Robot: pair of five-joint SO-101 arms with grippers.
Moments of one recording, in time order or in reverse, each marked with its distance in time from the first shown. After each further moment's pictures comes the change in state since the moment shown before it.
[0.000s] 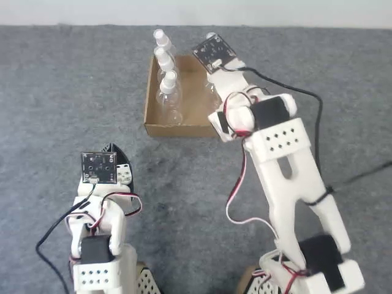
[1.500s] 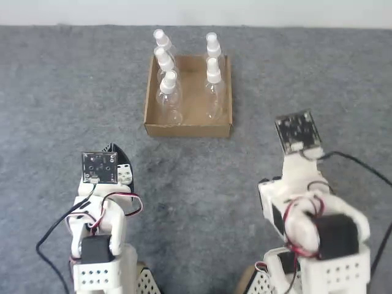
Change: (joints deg) left arm 0.3 0.0 0.0 0.0 0.0; right arm 10.1 -54.8 35.6 16.1 -12.8
